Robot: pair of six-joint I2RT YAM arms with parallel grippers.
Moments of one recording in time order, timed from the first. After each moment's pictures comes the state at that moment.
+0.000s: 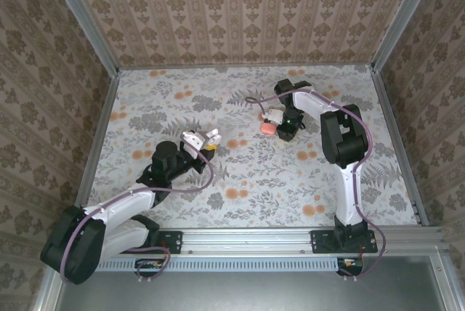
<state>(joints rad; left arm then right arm) -0.55 1.06 0.30 0.49 0.30 0.09 0.28 2.19 1.69 -1.07 -0.01 -0.74</state>
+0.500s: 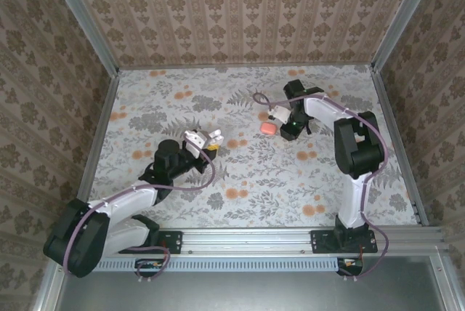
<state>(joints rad) -0.55 1.13 0.32 0.52 0.33 0.07 0.25 1.97 1.43 -0.85 -0.13 -0.65</state>
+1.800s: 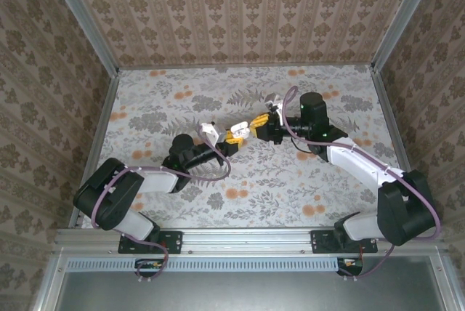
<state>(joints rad) -0.66 1.50 0.43 1.08 0.53 -0.08 0.38 1.37 0.86 0.15 -0.85 0.00</state>
